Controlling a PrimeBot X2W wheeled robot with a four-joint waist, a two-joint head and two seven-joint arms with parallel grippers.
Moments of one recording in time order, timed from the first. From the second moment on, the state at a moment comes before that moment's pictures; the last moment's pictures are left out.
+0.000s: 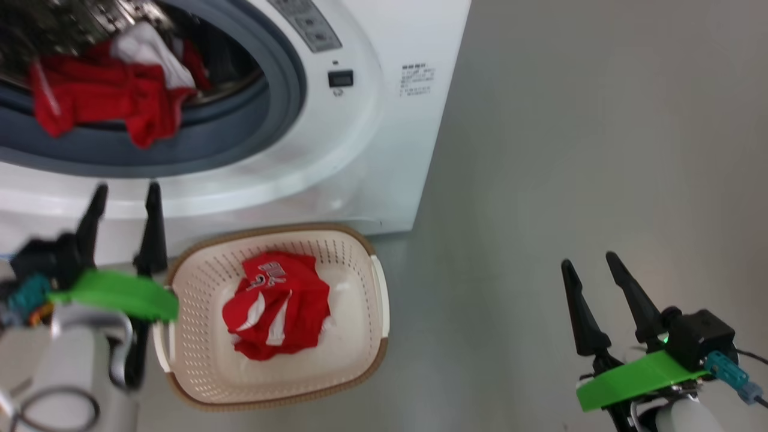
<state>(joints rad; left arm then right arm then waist) -0.49 0.14 0.07 0.53 -0.24 -0.13 -0.26 -0.06 -0.04 0.03 0.20 0.30 0.13 -0.26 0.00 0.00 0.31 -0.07</state>
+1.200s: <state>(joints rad) -1.27 0.34 -0.05 1.26 -0.18 -0.11 -0.23 -0.23 -0.04 0.12 0.16 0.38 0.13 -0.26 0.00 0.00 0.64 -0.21</state>
